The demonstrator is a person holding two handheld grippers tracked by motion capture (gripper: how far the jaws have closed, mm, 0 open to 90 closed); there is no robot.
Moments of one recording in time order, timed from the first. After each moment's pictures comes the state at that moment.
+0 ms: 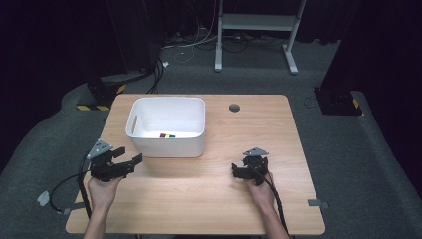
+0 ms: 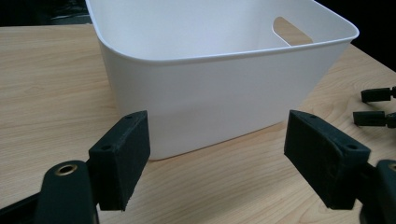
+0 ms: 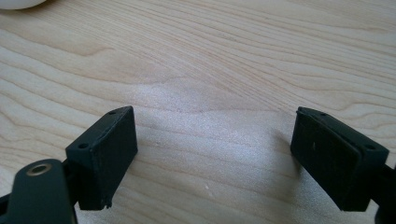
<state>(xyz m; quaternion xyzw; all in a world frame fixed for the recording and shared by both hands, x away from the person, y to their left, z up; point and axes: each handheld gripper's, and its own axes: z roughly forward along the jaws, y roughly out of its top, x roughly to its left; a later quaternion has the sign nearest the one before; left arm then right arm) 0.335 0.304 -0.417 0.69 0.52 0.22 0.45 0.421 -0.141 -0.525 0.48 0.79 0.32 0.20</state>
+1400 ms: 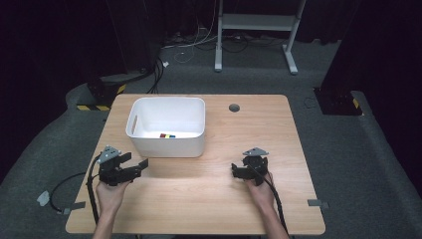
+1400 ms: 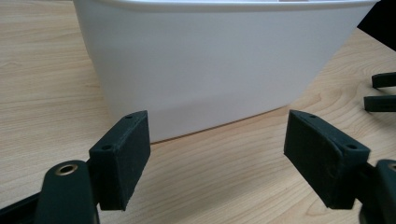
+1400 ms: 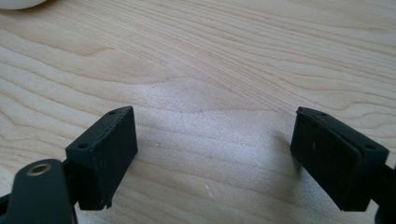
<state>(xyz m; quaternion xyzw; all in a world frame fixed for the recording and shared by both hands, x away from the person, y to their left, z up) 0.338 0.294 -0.446 0.70 0.52 0.21 0.44 0.421 -0.141 -0.525 0.48 0.79 0.32 0.21</state>
